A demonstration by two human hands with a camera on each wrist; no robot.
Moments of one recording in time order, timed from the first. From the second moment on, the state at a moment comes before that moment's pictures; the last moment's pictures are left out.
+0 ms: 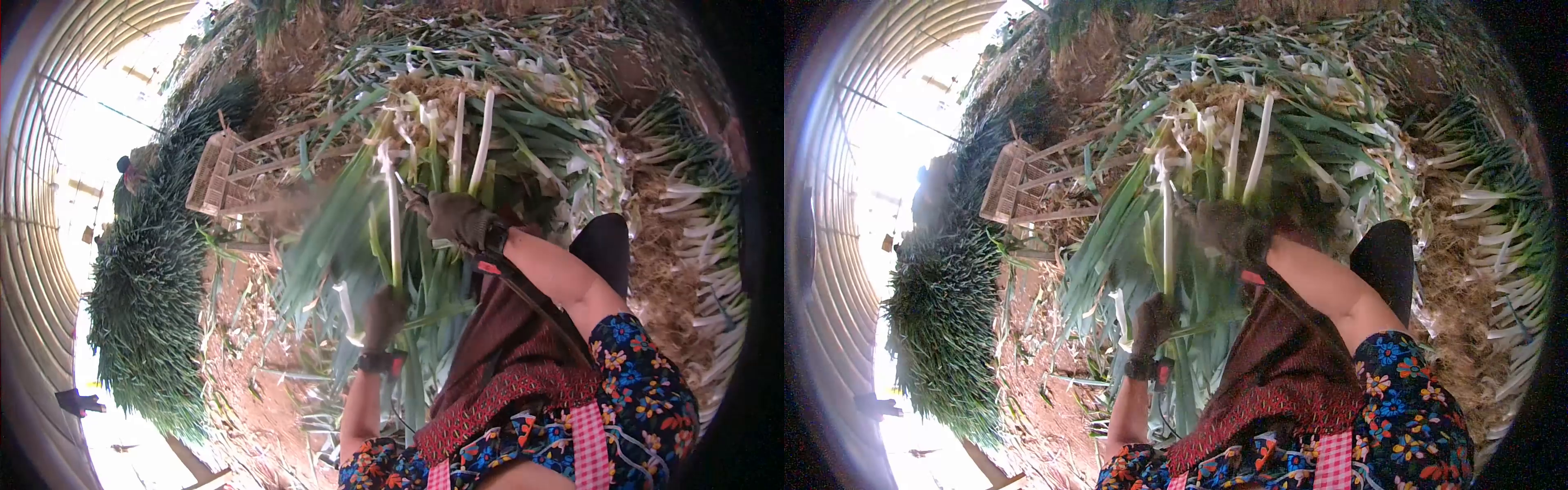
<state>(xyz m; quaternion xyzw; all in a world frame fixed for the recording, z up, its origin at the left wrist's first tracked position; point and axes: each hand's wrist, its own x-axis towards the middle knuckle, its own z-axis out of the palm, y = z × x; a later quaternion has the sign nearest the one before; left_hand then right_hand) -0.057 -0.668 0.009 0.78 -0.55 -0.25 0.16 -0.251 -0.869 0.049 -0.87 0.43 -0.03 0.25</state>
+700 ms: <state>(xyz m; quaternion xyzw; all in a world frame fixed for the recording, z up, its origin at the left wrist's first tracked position) -0.093 -0.826 0.052 0.63 -0.68 -0.27 0.25 -0.410 -0.852 0.104 -0.57 0.43 -0.35 0.61</state>
